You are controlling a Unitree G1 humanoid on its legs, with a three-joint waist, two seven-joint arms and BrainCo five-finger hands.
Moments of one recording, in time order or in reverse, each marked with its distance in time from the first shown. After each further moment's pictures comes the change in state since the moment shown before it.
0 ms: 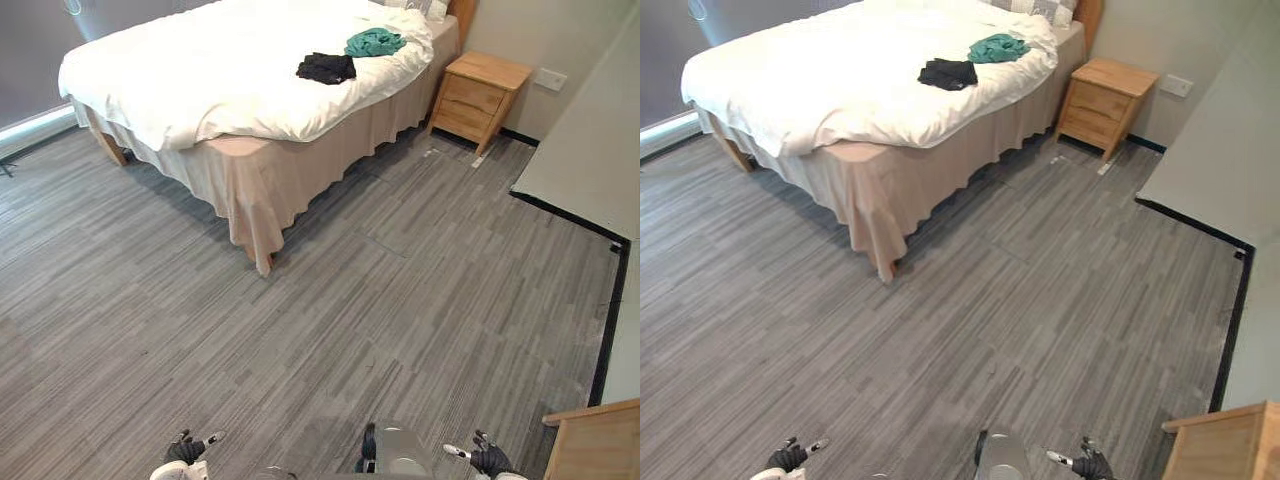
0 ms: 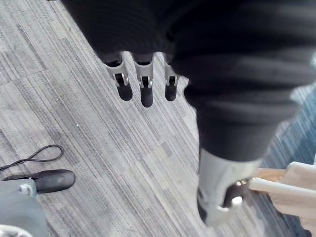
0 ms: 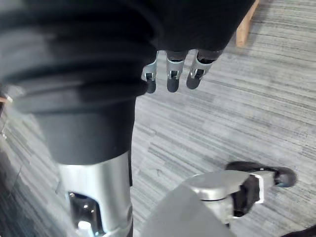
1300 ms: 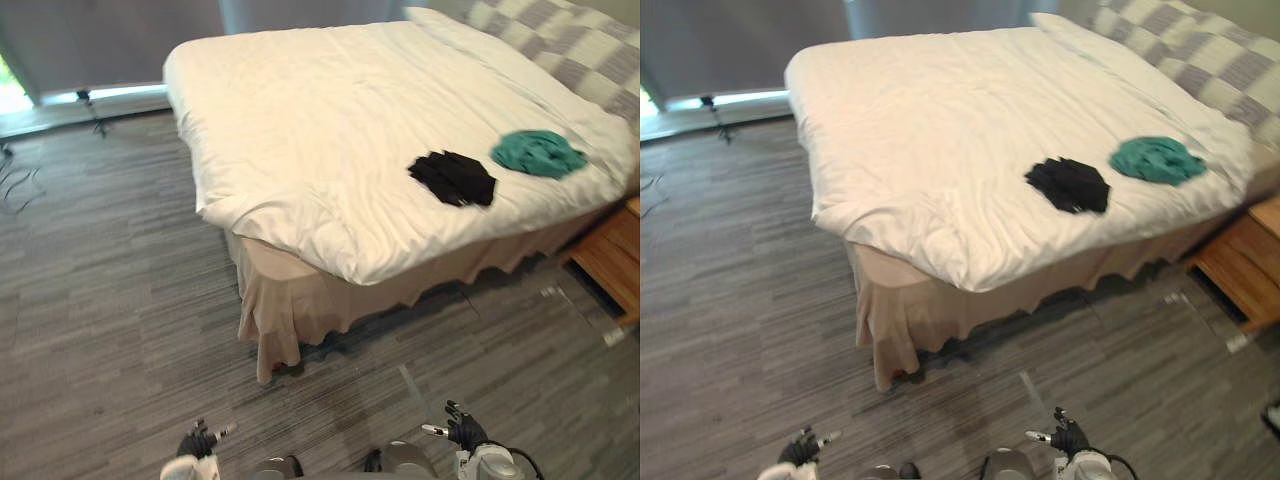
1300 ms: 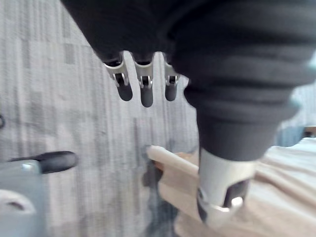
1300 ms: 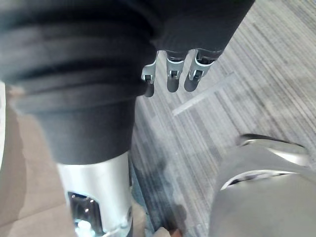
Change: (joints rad) left arm 0.066 -0.013 -0.036 -0.066 -0.045 -0.069 -0.003; right arm -0.012 0.082 0.101 -0.039 0.055 0.009 0.008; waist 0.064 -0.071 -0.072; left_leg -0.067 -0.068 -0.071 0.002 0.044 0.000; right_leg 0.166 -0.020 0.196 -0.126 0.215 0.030
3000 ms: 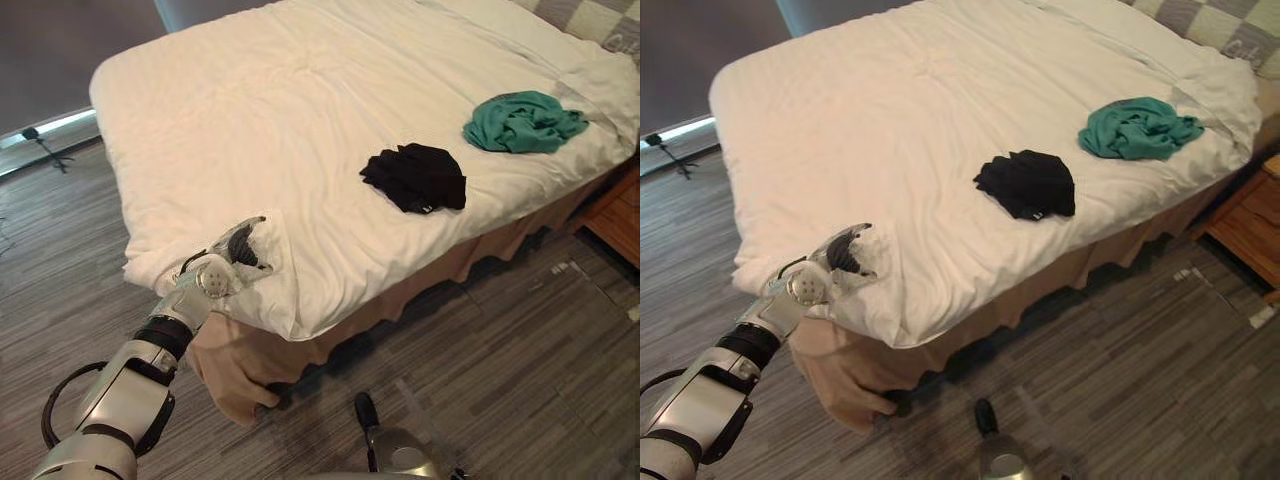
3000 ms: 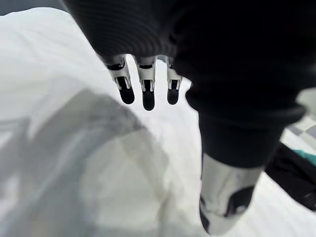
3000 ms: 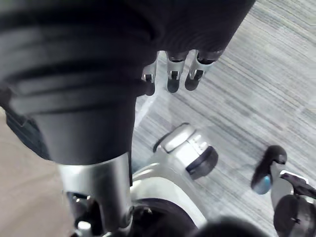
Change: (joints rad) left arm -0.860 0.271 -0.568 -0.129 0.608 0.083 0.084; right arm 0.077 -0.032 0.048 -0.127 0.143 0.006 0.100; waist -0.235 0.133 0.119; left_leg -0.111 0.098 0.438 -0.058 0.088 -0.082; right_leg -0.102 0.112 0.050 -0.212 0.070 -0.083
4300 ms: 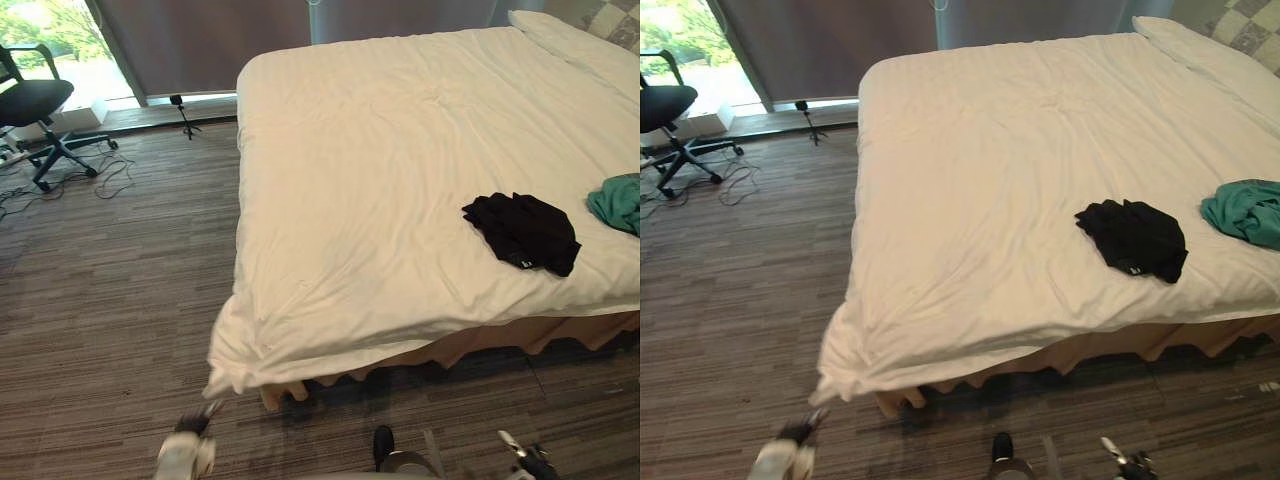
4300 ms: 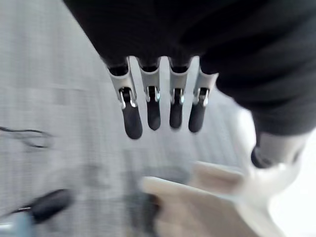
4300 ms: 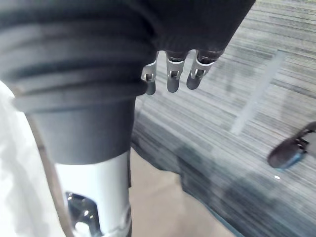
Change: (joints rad) left arm 0.962 -0.357 0.914 0.198 0.022 0.132 -0.090; right arm -0.099 -0.185 -0.589 0.122 0.229 -0.031 -0.182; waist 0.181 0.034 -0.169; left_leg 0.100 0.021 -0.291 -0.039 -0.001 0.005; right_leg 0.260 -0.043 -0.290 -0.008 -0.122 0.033
